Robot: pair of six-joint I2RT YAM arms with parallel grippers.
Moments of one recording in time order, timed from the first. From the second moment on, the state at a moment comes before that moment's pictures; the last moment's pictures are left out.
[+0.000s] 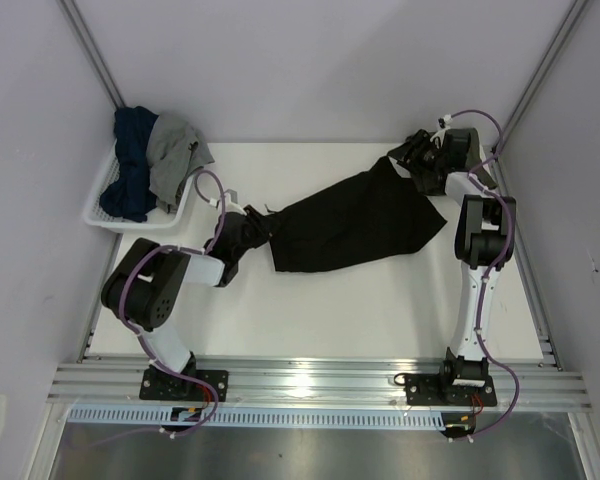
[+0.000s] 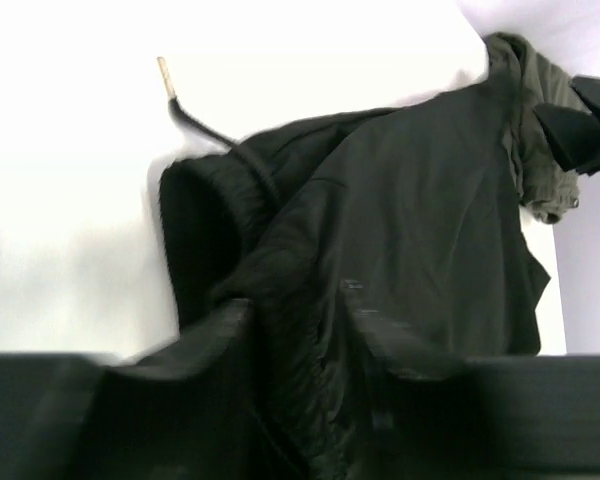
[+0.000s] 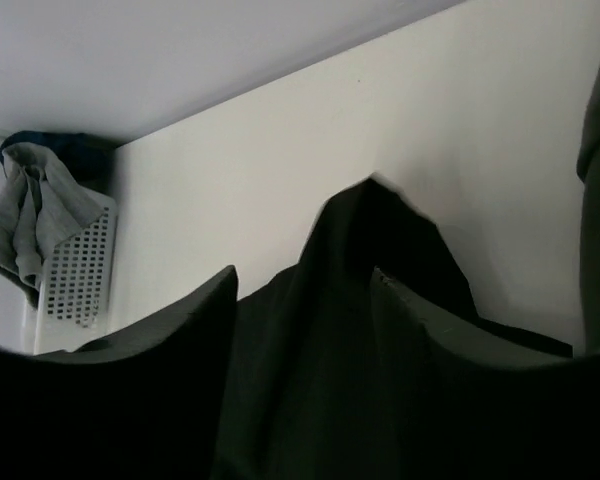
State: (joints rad) left arm -0.37 1.73 0.62 0.75 -0.02 -0.85; right arm -0.06 2.40 1.84 0.18 -0.61 0.68
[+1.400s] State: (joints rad) left arm -0.29 1.81 0.57 0.88 0.26 -0.85; right arm 0.42 2.15 1.34 0.26 -0.60 0.61
